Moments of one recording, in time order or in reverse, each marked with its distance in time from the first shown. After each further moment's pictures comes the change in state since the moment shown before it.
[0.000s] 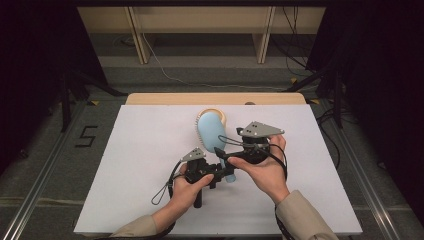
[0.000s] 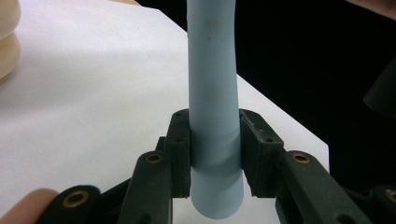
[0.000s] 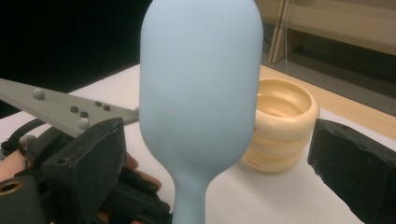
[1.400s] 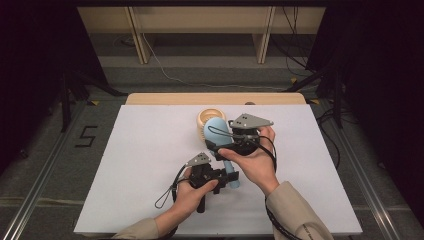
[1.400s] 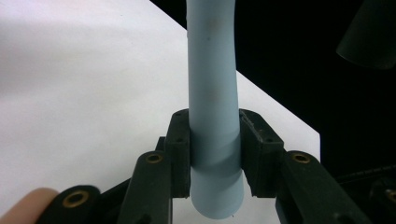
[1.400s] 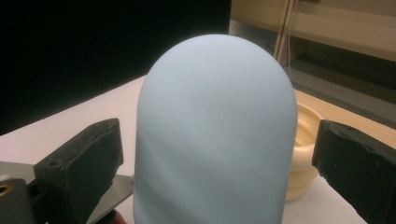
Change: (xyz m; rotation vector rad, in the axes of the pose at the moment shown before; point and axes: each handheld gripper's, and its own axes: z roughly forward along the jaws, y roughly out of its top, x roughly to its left) left arm -0.011 -0.011 0.007 0.034 -0.029 0.015; right arm 0.002 0.017 0.024 -0.023 0.012 0.003
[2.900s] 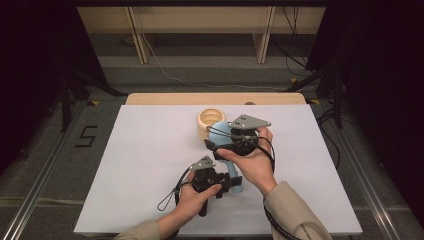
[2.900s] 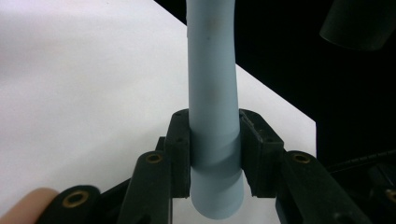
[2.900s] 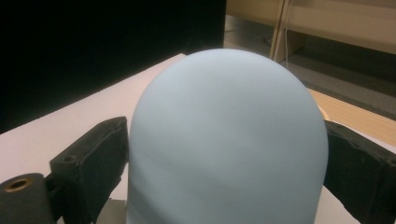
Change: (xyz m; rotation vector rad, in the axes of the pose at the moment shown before) left arm -0.007 -0.007 0.006 0.025 -0.015 0.017; right arm 0.001 -0.004 0.005 0.017 -0.016 0.021
